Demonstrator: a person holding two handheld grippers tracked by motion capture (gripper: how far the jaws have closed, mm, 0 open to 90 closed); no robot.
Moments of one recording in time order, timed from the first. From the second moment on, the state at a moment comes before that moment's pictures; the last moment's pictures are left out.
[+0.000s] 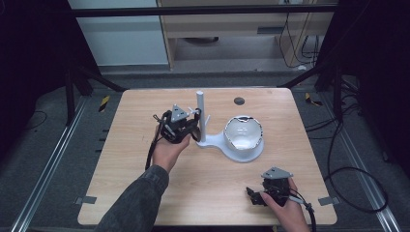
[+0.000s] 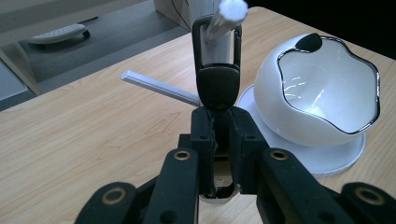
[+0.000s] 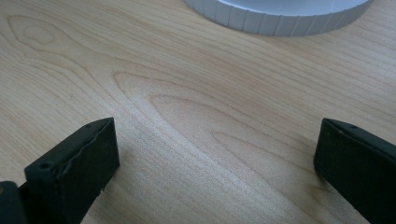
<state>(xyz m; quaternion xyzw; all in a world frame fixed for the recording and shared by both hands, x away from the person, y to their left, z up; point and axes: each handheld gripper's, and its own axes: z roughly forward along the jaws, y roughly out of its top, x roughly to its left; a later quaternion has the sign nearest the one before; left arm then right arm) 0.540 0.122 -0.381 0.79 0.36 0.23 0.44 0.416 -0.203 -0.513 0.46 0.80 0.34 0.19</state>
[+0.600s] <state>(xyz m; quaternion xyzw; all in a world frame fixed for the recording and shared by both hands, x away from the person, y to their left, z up) 0.543 0.116 -0.387 0.78 0.37 0.24 0.45 0.415 -0.203 -0.514 0.45 0.80 0.34 0.20</state>
